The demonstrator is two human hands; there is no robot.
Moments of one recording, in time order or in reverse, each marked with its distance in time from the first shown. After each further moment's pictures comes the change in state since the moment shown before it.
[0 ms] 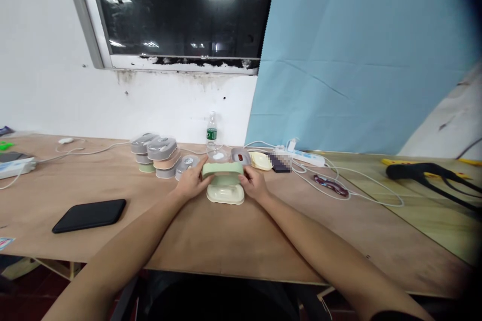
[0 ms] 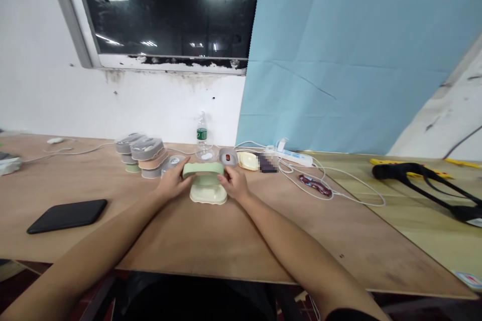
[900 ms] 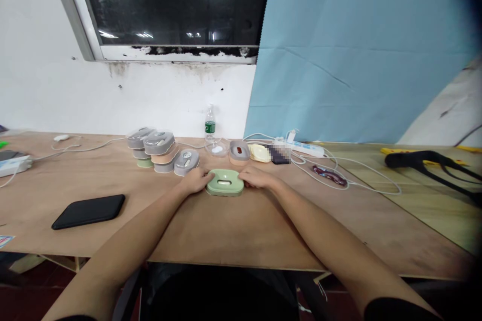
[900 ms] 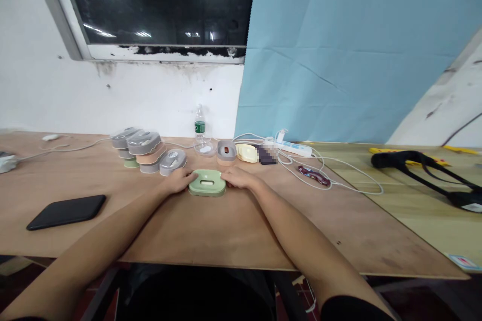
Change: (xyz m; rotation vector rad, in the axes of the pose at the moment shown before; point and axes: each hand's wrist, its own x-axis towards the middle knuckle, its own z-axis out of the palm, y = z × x) left_hand 0.008 -0.004 0.018 -0.184 -0.404 -0.133; right_hand 0.015 0.018 -0.015 0.143 -0.784 0.432
